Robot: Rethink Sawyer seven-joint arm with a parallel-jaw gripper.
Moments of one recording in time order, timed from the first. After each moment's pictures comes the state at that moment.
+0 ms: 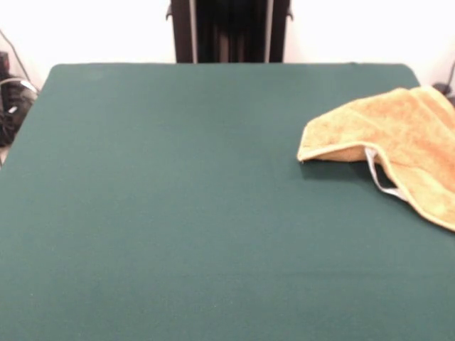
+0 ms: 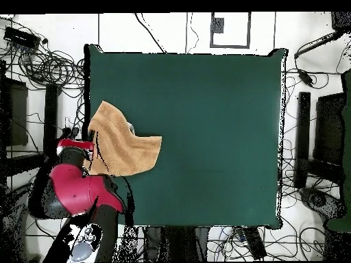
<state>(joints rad) 0.48 -0.65 -0.20 1.77 0.14 -0.18 2.17</state>
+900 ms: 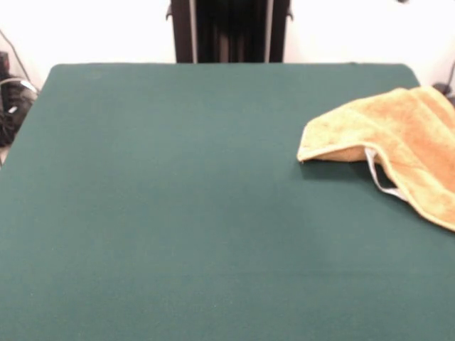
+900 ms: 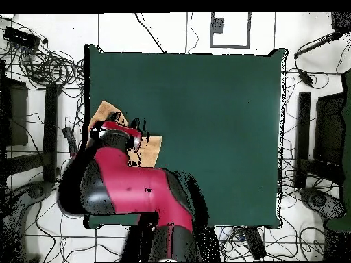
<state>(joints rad) 0.15 -0.98 -0.12 1.81 0.03 0.17 2.17</state>
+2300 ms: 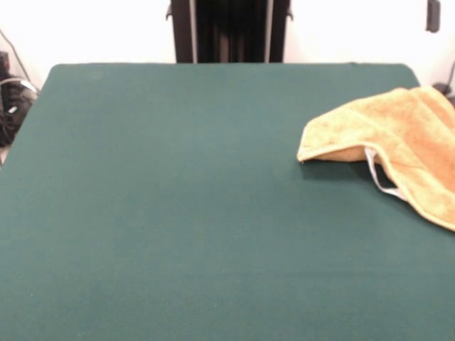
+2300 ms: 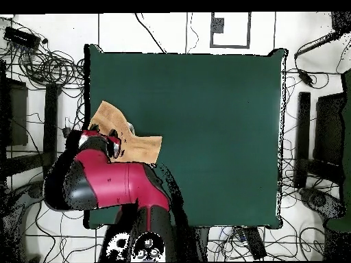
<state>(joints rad) 0.17 -0.91 -0.01 1.83 0.05 0.21 2.17</state>
